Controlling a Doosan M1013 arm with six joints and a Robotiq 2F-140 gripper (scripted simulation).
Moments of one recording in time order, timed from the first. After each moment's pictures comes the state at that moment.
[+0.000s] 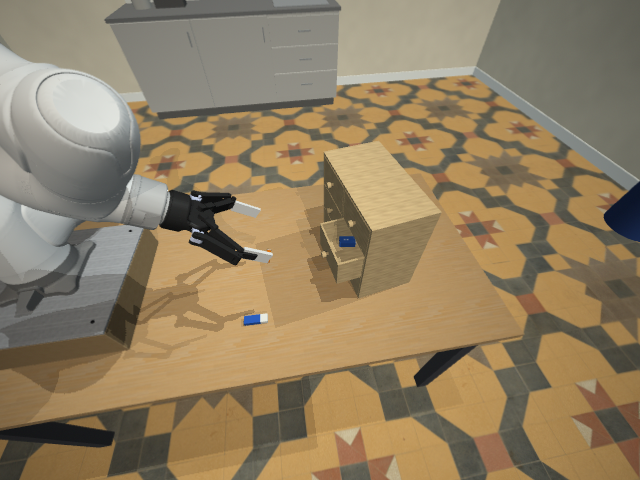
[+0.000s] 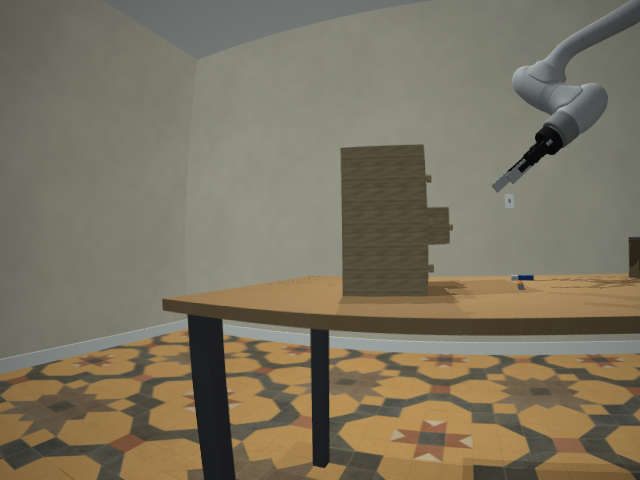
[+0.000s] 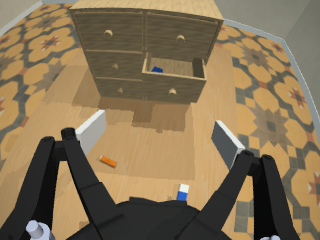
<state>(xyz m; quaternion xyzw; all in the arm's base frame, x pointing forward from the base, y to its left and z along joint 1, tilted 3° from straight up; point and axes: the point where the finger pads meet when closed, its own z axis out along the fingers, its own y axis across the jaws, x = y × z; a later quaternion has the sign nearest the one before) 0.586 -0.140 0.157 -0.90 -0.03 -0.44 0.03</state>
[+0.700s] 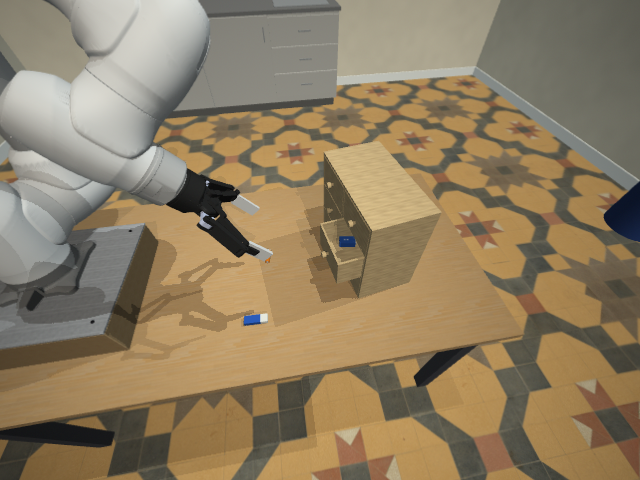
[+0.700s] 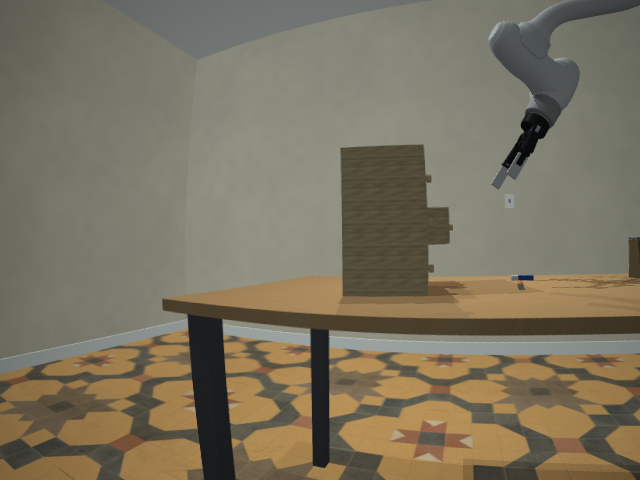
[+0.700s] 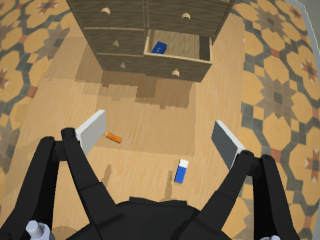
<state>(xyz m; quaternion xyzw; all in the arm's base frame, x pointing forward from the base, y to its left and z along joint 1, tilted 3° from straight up) 0.585 -0.142 0.166 -0.95 -0.04 -0.32 0.03</state>
